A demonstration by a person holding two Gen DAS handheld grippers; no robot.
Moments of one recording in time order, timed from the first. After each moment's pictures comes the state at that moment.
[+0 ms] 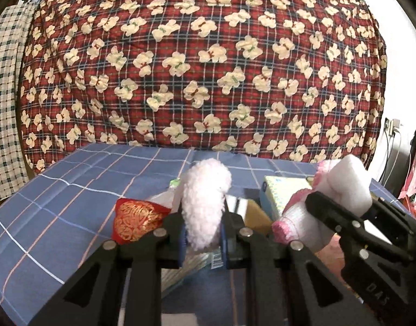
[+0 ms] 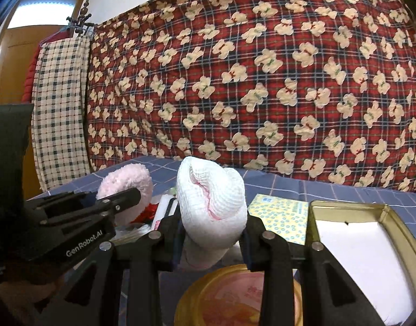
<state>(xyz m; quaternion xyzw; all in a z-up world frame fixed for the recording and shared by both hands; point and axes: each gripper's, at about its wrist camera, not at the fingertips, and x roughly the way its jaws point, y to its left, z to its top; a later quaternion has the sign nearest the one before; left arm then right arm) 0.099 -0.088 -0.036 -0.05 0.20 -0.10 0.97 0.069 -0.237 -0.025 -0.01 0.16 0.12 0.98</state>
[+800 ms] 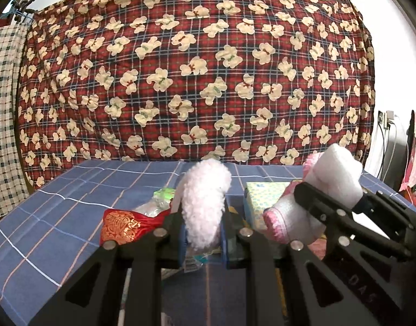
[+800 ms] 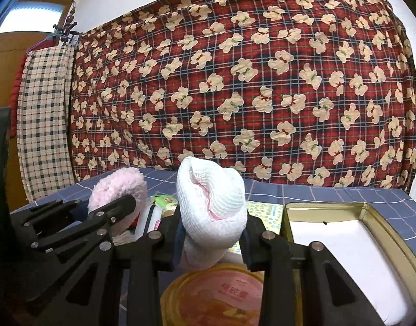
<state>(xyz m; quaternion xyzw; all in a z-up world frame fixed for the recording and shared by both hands) 0.083 -0.121 -0.033 -0.02 0.16 -0.10 0.98 0.057 -0.253 -0.023 0.00 0.13 0.07 0.99</state>
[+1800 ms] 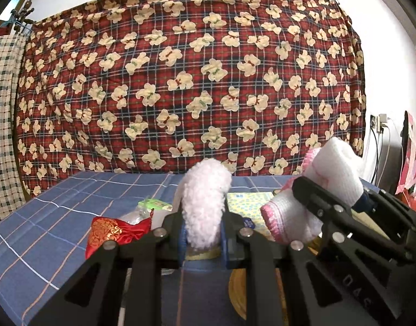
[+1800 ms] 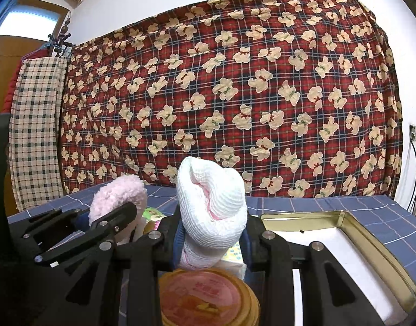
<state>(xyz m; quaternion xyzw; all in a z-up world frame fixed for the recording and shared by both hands) 0.064 -0.150 -0.026 -0.02 0.13 -0.11 0.99 0.034 -0.271 -0.015 0.00 0.09 0.04 1.00</state>
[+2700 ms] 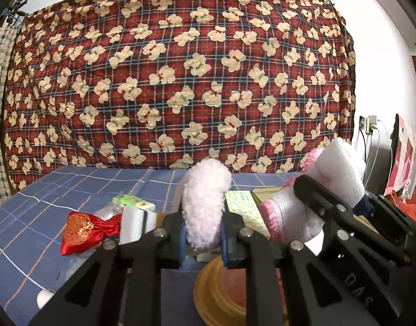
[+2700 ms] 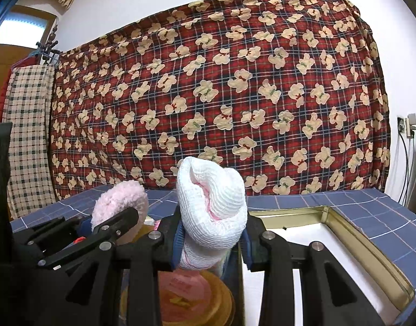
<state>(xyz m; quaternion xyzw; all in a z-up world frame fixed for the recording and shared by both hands) 0.067 -0.176 -0.026 -0.03 0.14 -0.14 0.98 0.028 -0.297 -0.014 0.02 0.09 0.01 1.00</state>
